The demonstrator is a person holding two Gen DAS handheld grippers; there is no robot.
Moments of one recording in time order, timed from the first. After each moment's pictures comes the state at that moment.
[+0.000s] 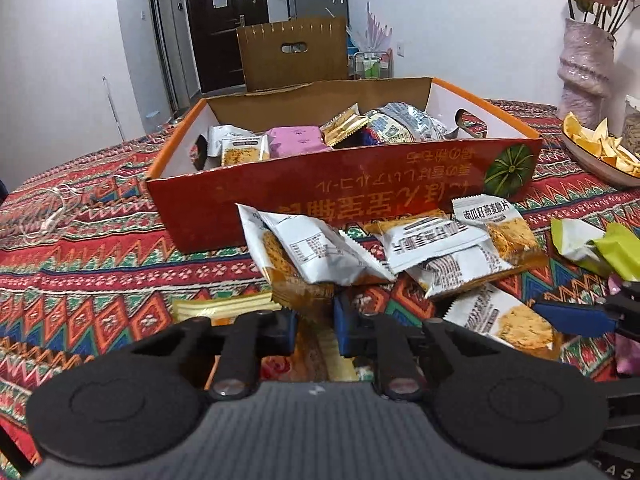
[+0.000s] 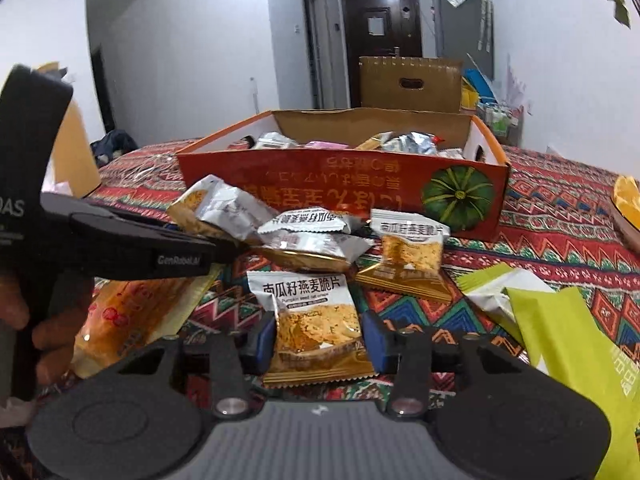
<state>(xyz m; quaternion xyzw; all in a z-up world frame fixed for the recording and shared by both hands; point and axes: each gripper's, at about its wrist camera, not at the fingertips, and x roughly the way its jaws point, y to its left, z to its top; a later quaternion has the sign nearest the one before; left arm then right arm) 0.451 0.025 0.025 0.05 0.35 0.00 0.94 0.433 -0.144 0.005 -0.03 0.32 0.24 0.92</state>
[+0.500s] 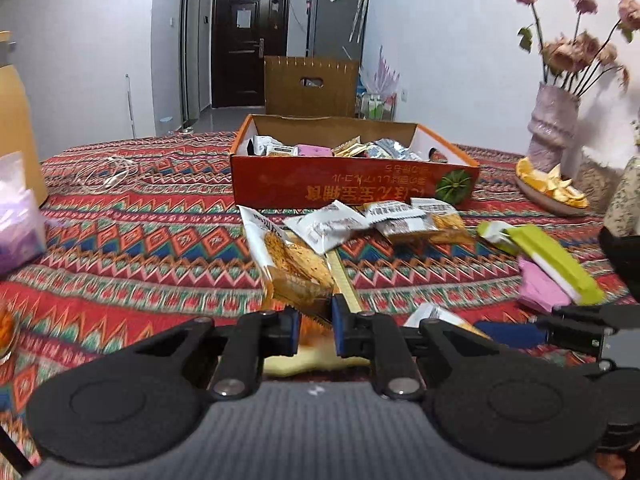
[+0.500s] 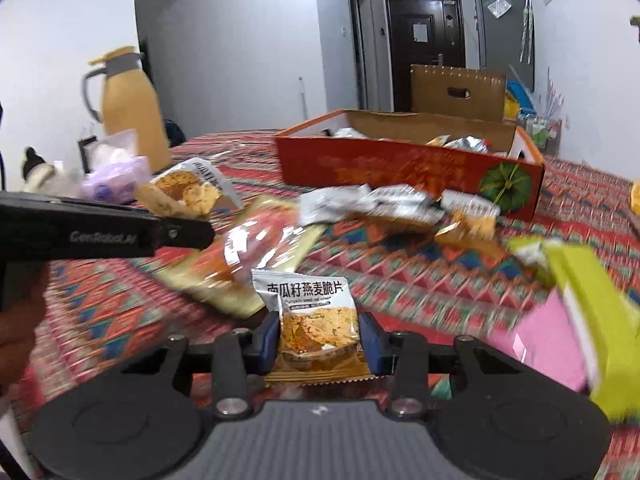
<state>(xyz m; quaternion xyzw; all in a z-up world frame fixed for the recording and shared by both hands) 0.296 0.044 0.062 -0.03 0.30 0.00 0.95 0.335 -0.141 0.021 -0.03 0.31 0.30 0.90</state>
